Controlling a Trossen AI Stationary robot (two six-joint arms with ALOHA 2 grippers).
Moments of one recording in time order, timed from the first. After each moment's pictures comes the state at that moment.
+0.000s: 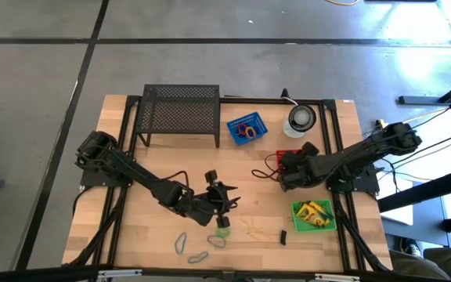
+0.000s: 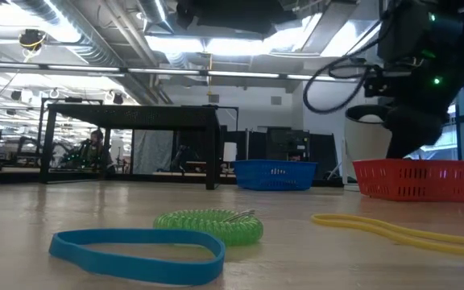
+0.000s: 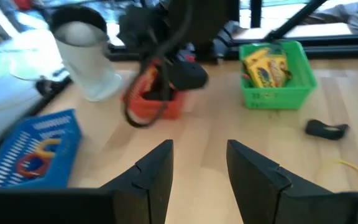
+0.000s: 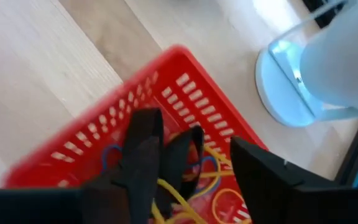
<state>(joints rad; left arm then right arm) -0.47 1.76 1.19 0.03 -0.78 -0.23 0.30 1.38 0.70 -0.88 0.67 0.90</state>
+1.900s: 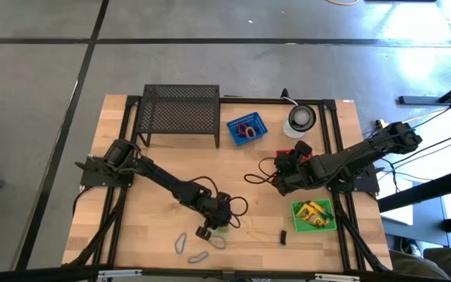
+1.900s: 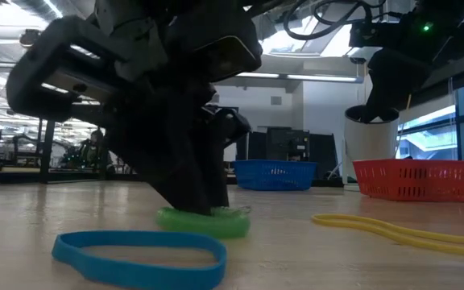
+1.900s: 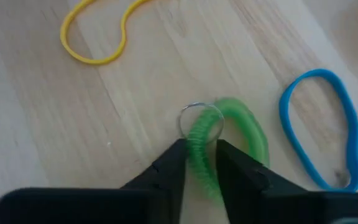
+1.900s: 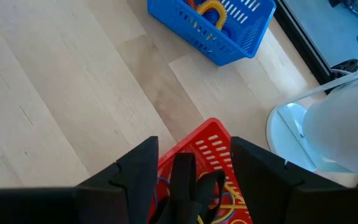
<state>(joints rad) -0.36 2.01 1.20 -0.19 0.08 0.05 0.37 1.37 0.91 -0.95 0.70 0.80</state>
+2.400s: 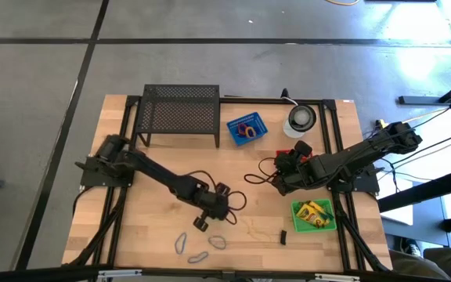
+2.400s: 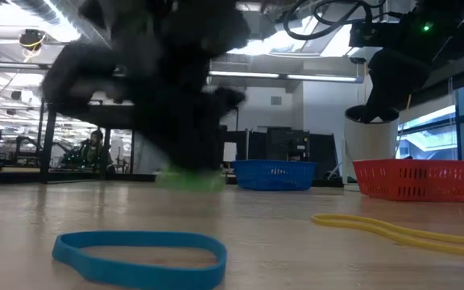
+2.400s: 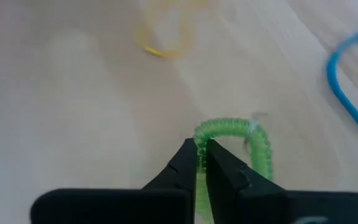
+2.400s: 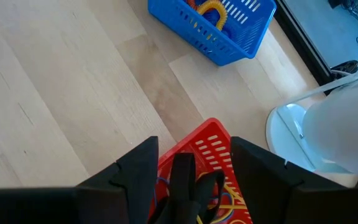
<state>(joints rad) -0.34 1.90 1.19 -0.29 -0.06 0.22 0.37 1.37 0.91 -0.95 0.70 0.80</state>
